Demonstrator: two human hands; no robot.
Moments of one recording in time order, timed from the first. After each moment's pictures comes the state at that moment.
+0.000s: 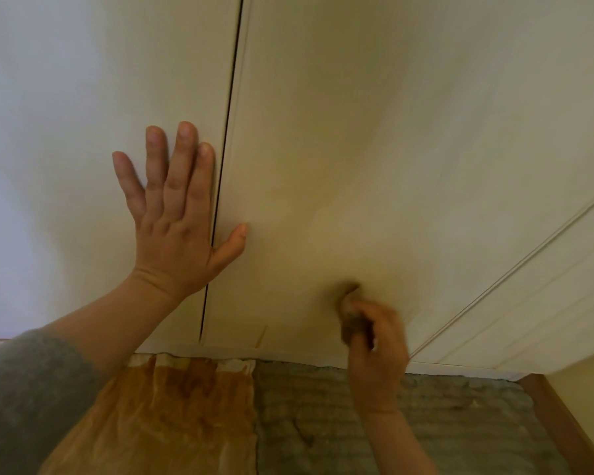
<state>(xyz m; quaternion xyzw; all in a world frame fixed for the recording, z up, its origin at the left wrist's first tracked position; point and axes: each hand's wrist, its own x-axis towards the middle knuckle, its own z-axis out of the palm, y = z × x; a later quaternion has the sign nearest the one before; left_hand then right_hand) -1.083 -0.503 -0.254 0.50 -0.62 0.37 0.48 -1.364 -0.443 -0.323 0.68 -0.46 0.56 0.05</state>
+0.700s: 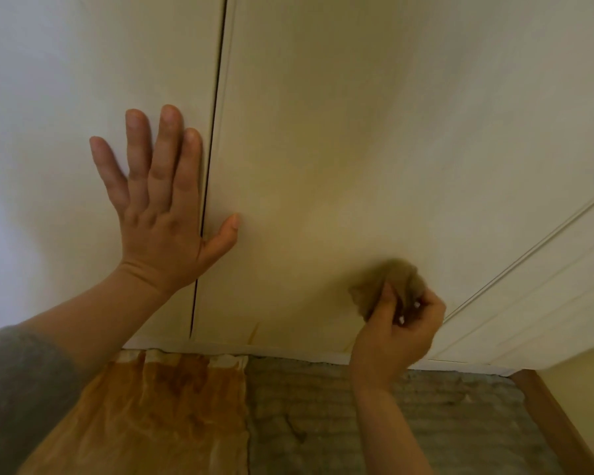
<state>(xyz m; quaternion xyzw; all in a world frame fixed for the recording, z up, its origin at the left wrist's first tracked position) -1.085 -0.508 -0.255 0.50 -0.61 0.39 0.48 -1.339 -0.448 -0.283 0.40 -0.53 0.75 -0.02</state>
